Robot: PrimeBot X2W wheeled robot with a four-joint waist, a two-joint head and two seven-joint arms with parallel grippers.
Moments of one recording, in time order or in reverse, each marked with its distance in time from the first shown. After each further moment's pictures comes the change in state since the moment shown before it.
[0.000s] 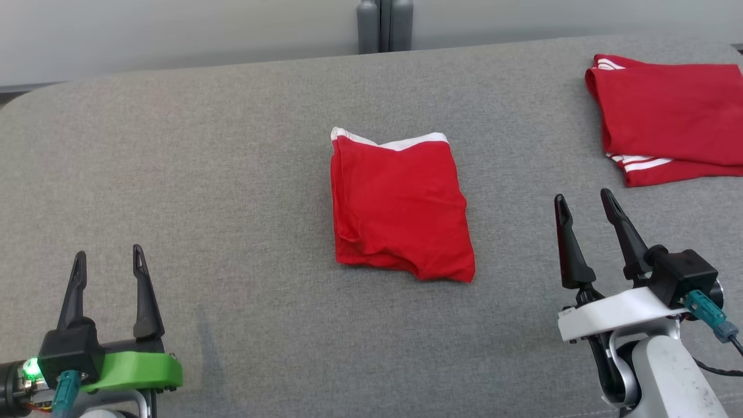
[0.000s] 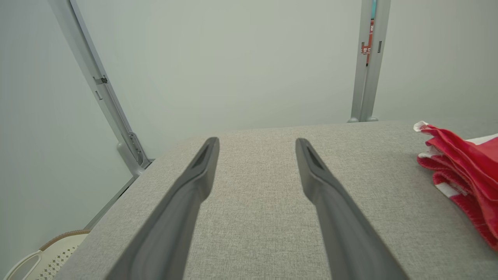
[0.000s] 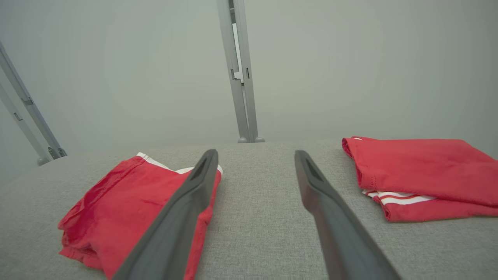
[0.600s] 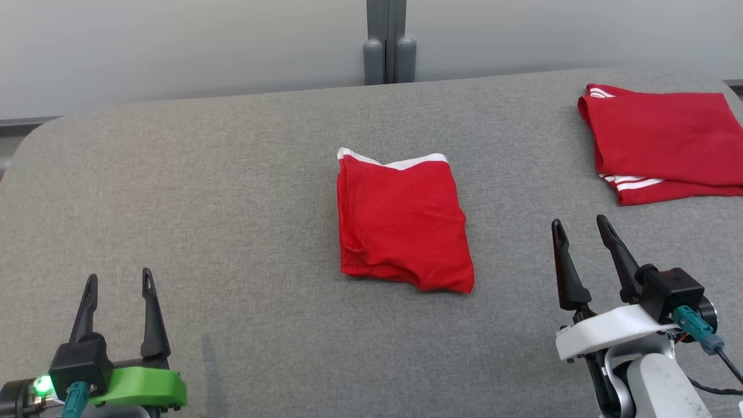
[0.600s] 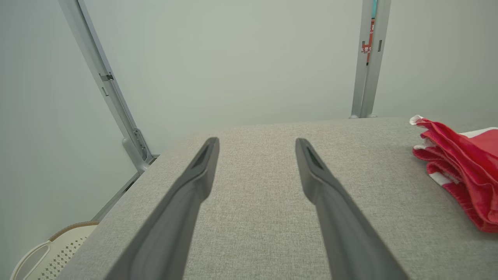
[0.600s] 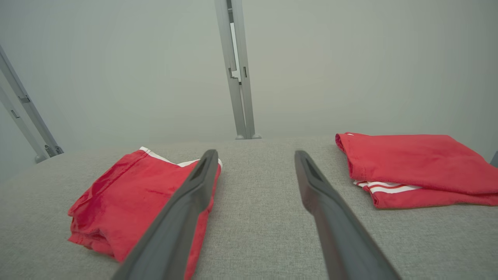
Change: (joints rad) left arm 0.030 0.009 -0.008 0.060 -0.006 -0.006 0.000; right arm 0.038 0.021 -0.017 0.053 -0.029 0.000 0.000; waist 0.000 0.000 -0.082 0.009
